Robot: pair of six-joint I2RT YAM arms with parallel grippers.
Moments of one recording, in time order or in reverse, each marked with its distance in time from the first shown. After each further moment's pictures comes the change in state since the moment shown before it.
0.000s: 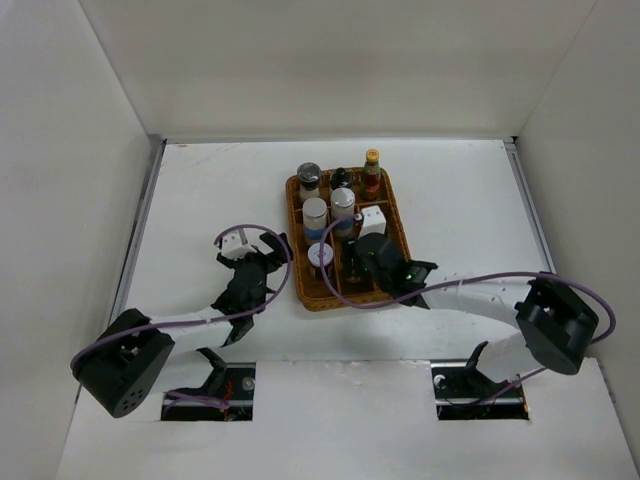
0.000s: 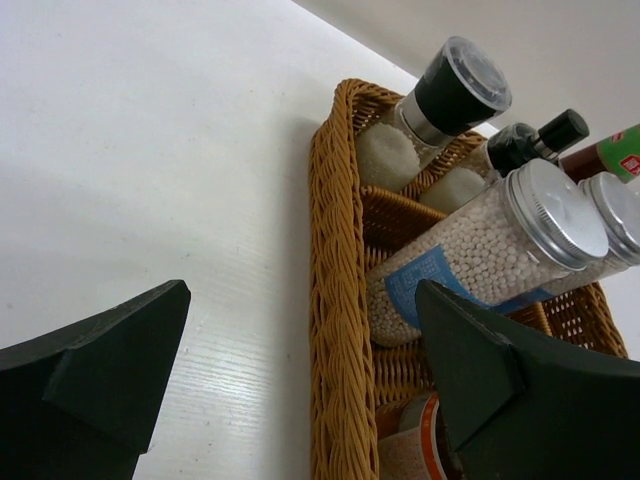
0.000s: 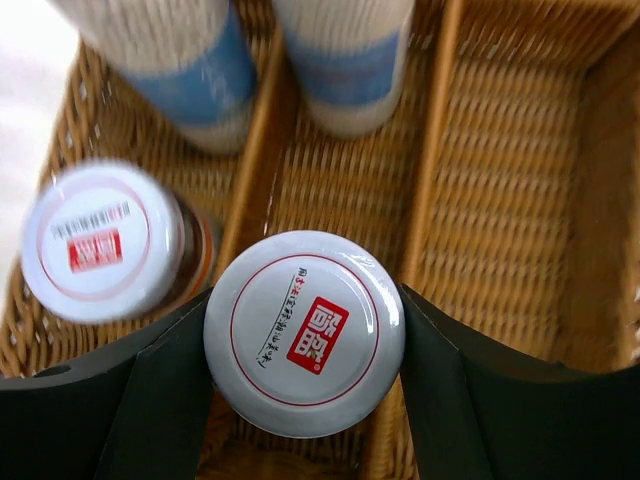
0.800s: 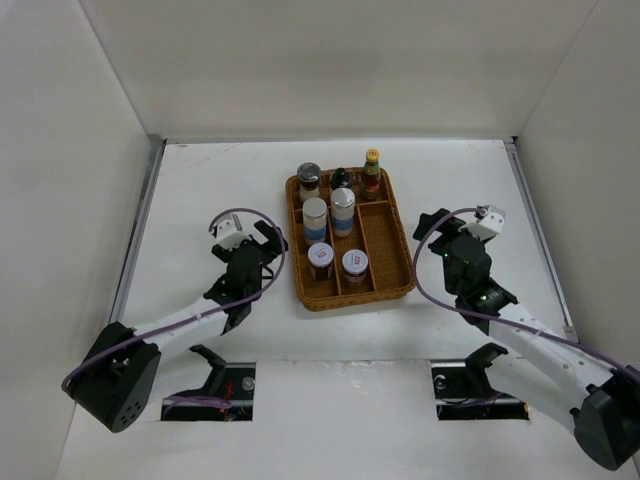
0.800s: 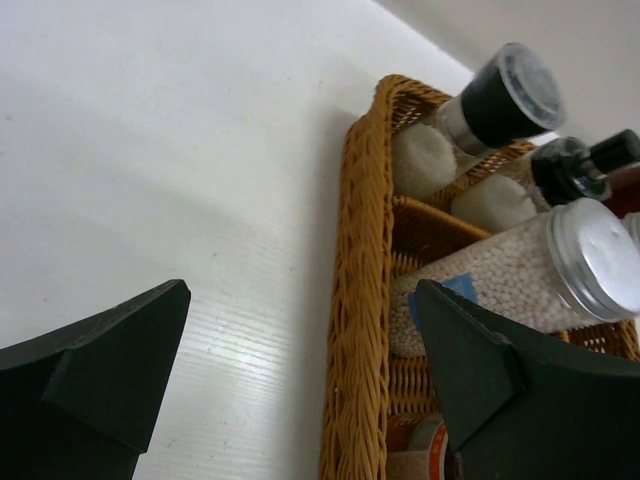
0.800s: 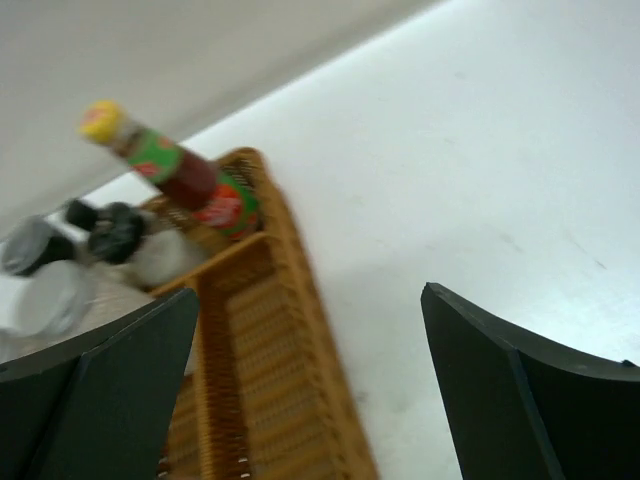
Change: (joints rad) left arm 0.080 -0.074 0.124 -0.344 0.055 -0.083; right arm -0.364 -0.571 -0.320 0.184 0.180 0.135
